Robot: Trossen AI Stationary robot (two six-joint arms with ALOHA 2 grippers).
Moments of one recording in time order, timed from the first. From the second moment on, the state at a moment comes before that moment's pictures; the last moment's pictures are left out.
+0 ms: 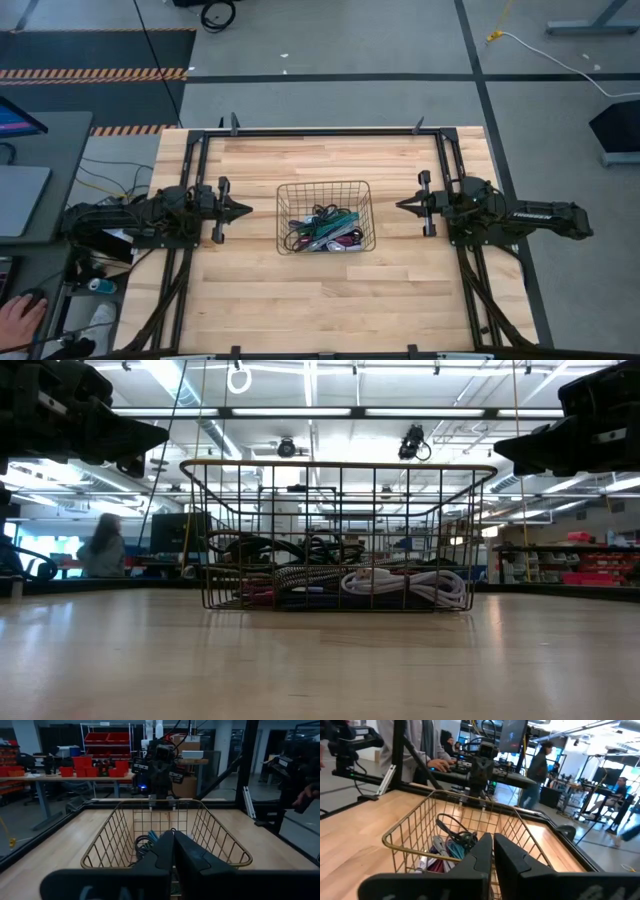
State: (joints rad) left arm 0.07 0.15 0.02 0.19 0.05 0.00; right arm -0.20 0.14 0.01 0.16 -0.22 -0.24
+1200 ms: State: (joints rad) left arm 0.07 0.15 0.02 0.19 0.05 0.01; right arm -0.07 0.04 0.01 0.16 -0.23 -0.20
